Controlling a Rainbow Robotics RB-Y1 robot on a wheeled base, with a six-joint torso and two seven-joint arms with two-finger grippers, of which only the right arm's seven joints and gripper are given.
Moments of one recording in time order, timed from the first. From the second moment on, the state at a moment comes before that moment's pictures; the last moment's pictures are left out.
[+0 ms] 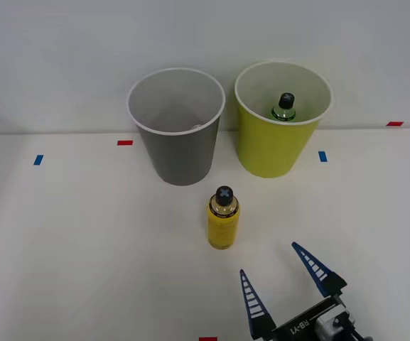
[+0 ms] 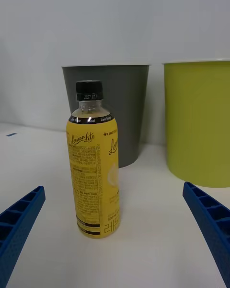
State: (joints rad) arm 0.49 -0.50 0.60 -1.83 -0.25 -0.63 1.74
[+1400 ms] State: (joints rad) arm 0.15 -0.31 0.62 -1.72 -0.33 -0.33 1.80
